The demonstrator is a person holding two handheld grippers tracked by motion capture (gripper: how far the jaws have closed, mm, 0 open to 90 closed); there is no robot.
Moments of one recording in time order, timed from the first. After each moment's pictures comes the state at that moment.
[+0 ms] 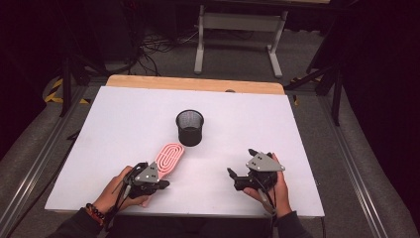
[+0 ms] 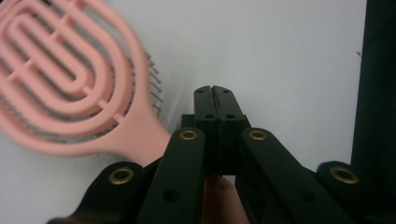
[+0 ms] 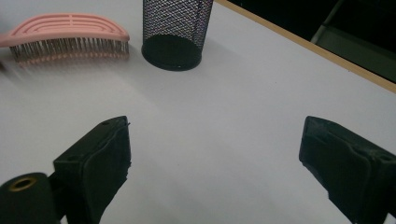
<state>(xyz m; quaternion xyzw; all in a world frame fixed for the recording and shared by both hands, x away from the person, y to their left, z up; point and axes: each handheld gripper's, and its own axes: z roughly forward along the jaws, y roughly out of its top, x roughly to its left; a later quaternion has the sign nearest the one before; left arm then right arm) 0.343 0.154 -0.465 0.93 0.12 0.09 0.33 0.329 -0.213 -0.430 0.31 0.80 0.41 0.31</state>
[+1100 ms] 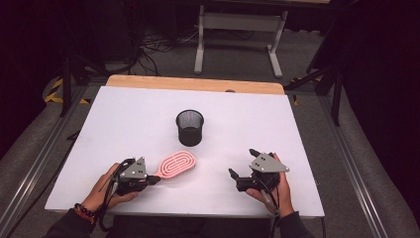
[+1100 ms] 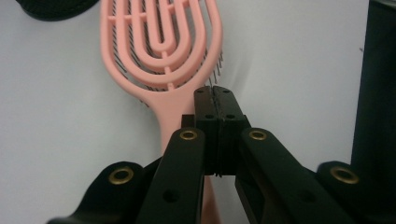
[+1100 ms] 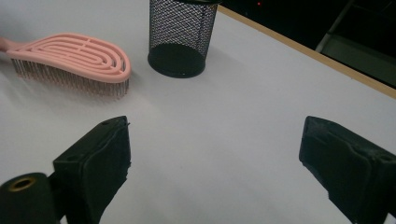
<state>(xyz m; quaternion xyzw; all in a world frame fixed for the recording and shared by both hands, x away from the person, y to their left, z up) 0.345 0.181 -0.454 0.91 0.14 0.10 0.37 0.327 -0.220 -0.427 0.30 0.79 0.43 0.31</state>
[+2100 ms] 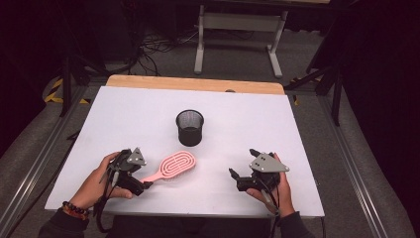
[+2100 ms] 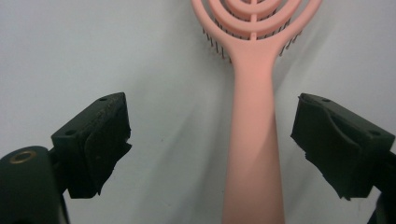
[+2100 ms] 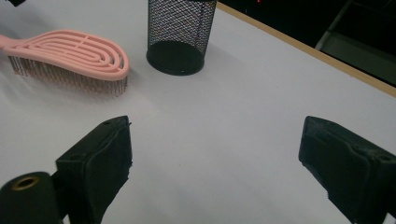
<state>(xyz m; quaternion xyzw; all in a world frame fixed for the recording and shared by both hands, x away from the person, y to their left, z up) 0.361 0.180 -0.442 0.93 0.26 0.11 0.24 0.327 -0.220 -0.427 0.30 0.79 0.43 0.31</state>
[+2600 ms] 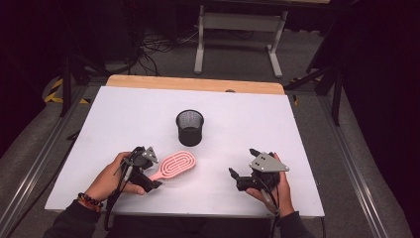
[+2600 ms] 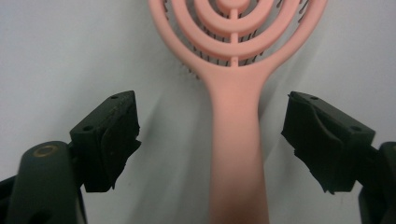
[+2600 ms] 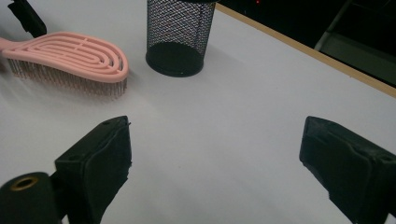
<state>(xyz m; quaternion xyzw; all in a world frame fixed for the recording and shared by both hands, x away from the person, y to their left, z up) 0.381 0.151 -0.449 0.95 0.23 0.04 0.21 0.328 -0.220 -0.427 0.31 0.79 0.43 0.31</state>
